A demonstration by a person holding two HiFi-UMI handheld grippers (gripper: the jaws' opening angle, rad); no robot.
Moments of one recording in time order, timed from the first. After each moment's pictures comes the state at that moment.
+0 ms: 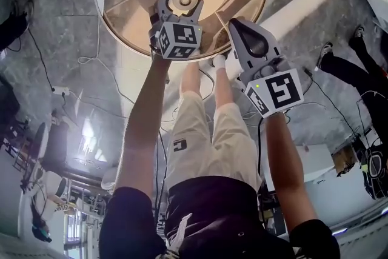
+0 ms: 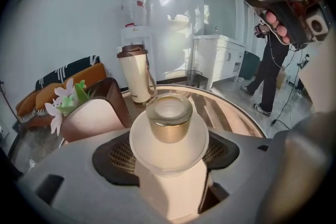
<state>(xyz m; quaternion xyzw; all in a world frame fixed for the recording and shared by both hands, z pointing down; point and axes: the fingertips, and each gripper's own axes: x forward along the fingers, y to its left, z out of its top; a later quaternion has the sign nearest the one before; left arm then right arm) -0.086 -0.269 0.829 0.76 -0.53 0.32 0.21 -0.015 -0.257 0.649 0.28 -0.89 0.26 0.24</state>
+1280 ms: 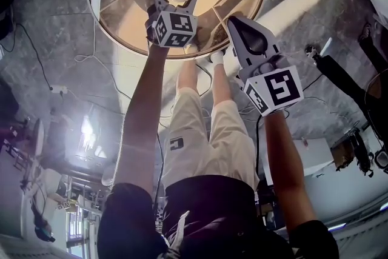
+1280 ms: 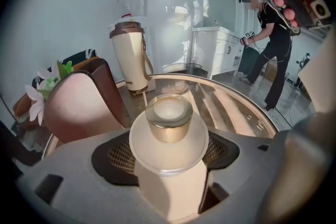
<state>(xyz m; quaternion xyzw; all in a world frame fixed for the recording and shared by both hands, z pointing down) -0.080 -0.274 0.872 0.76 -0.51 0.34 0.22 -0.001 -0.256 0.667 0.28 -0.88 0.28 0.26</state>
